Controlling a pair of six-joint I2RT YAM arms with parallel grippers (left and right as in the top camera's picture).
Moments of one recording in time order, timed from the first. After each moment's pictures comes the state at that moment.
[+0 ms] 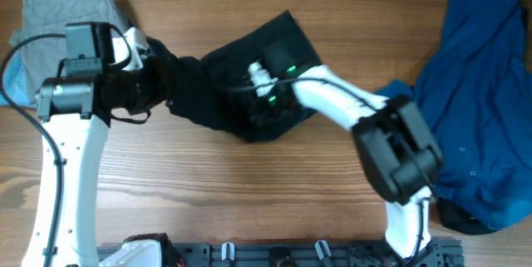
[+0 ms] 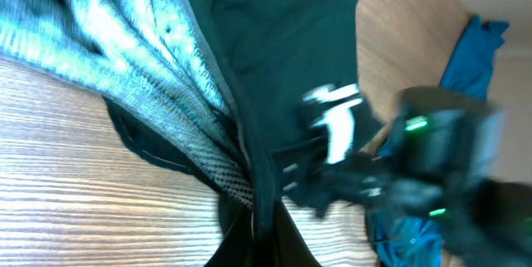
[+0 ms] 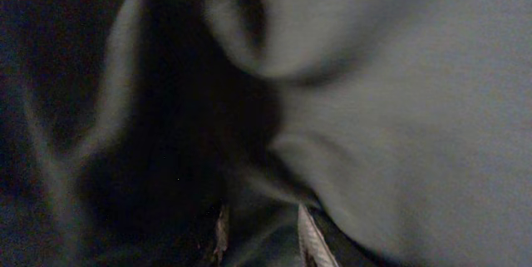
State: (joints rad) left arm 0.05 1.35 1.30 -1.02 0.47 -0.44; right arm 0.57 2.08 1.42 -0.71 -0.45 0.27
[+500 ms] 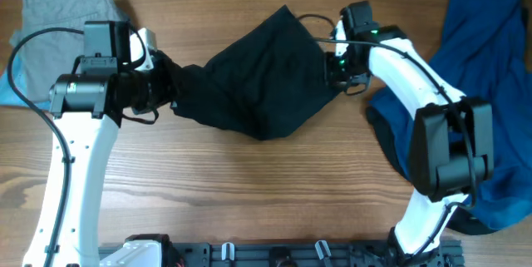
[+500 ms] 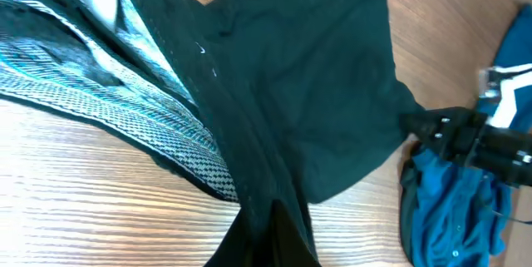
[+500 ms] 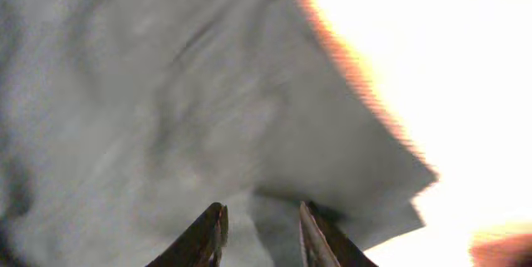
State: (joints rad) left arm -0.01 1.36 1.30 -1.02 0.35 -0.44; right arm 0.21 1.99 1.44 -0.77 -0.14 0.23
